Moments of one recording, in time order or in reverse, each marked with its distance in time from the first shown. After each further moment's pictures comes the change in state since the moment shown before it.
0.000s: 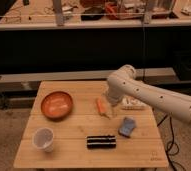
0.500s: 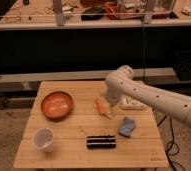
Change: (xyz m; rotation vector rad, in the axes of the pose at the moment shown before) arm -0.002 -0.009 0.016 -0.005 -0.011 -0.061
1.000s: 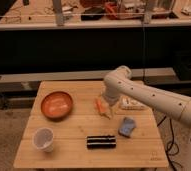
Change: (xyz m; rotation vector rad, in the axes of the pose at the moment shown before) arm 0.001 -0.006 0.018 -0.015 -0.008 -0.048
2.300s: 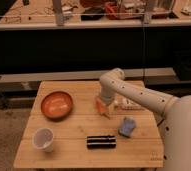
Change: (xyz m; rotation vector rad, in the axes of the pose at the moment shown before) arm 0.005 -0.025 0.054 -0.051 -0.040 -0.100
